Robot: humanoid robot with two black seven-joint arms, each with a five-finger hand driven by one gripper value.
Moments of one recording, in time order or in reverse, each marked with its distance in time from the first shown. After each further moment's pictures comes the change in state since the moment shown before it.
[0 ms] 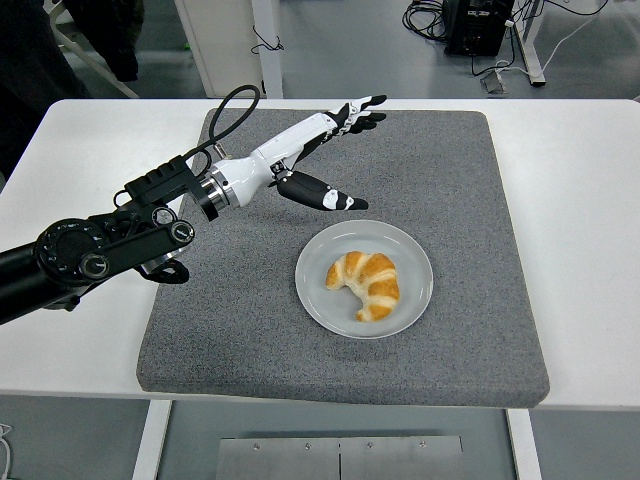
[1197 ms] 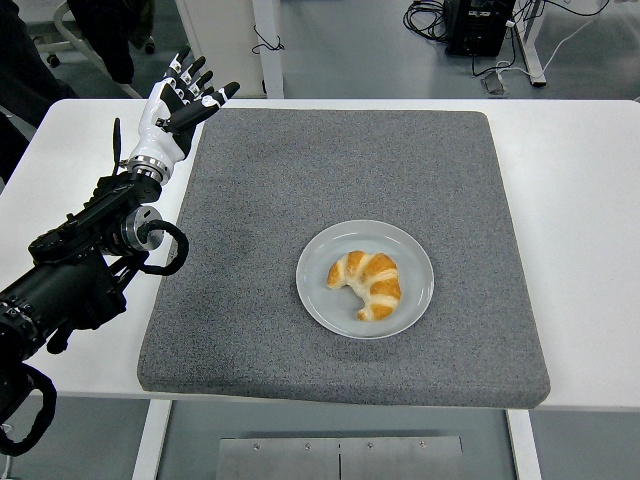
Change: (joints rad) left arm 0.116 -0.225 -0.457 0.585 -0.595 -0.145 0.044; right arm 0.000 0.000 0.000 0.000 0.000 0.000 0.000
